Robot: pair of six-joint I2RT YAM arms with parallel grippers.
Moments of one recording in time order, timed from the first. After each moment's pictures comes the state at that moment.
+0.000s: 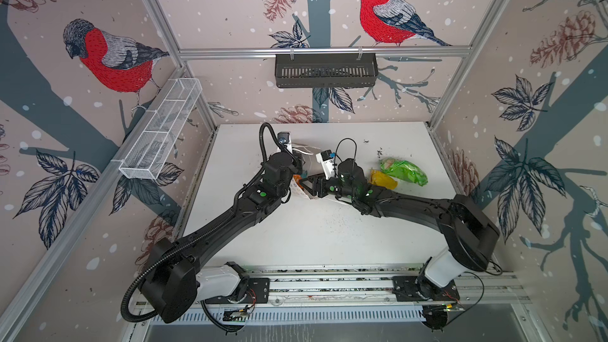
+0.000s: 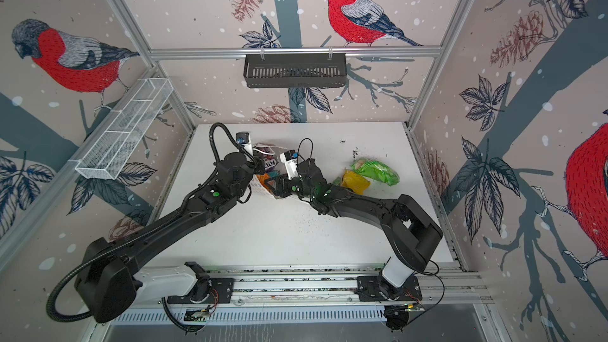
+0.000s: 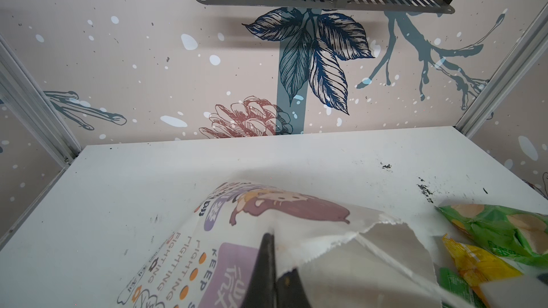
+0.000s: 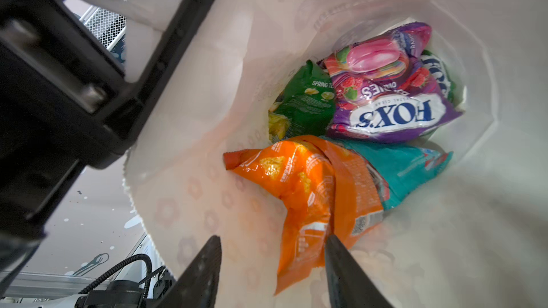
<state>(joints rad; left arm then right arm) -0.63 1.25 0.89 0.14 -0.45 -0.18 0.86 1.64 0.96 0.36 -0.32 0.58</state>
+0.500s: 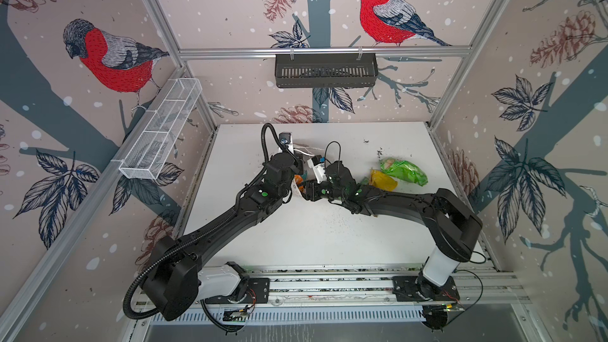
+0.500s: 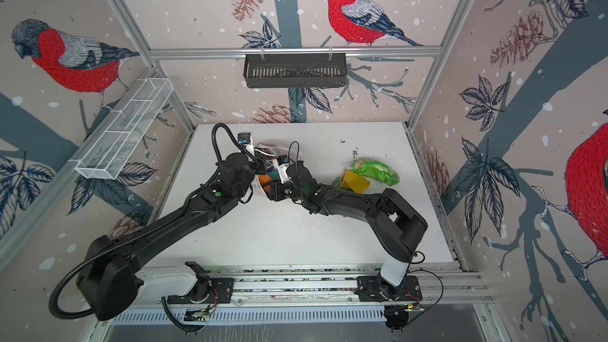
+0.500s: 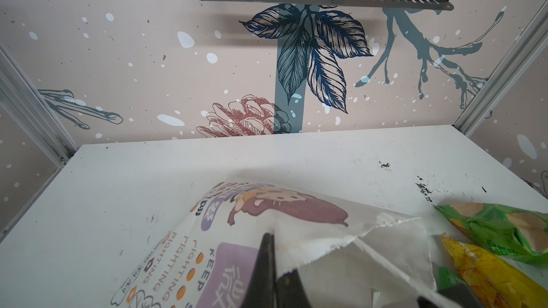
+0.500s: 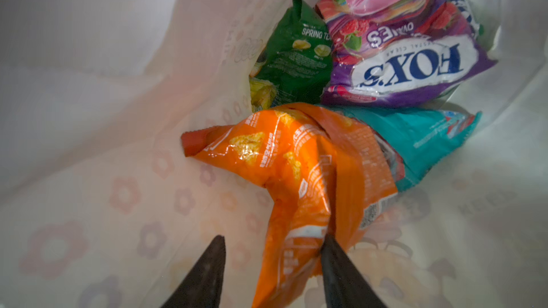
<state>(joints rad) -0.64 1.27 0.88 0.15 -0.44 -0.18 0.89 1.74 1.03 0.28 -0.30 0.60</state>
